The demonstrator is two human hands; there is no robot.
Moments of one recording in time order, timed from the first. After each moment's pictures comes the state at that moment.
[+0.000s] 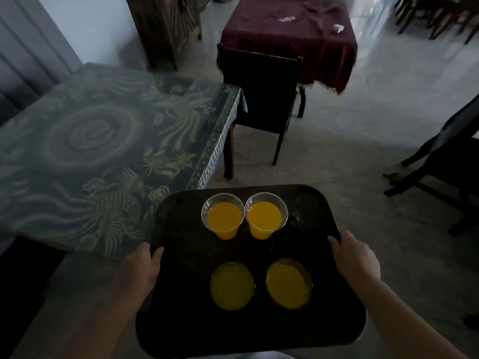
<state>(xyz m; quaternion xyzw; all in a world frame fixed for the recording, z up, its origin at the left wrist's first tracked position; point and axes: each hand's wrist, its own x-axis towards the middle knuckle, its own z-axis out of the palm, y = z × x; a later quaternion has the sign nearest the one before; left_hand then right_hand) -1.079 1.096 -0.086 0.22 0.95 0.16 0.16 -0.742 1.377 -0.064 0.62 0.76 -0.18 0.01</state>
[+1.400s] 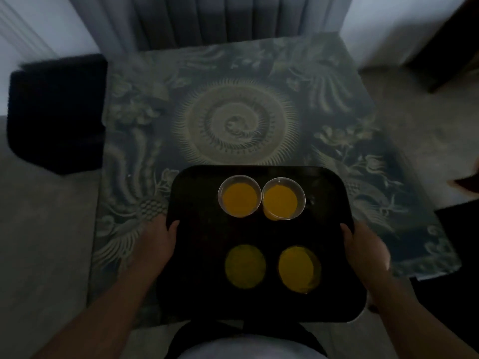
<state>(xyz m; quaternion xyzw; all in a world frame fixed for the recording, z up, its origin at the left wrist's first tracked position) -1.304 1.252 -0.151 -0.27 0.93 0.23 0.02 -1.401 1.690 -0.142 0.13 0.98 -0.10 0.13</state>
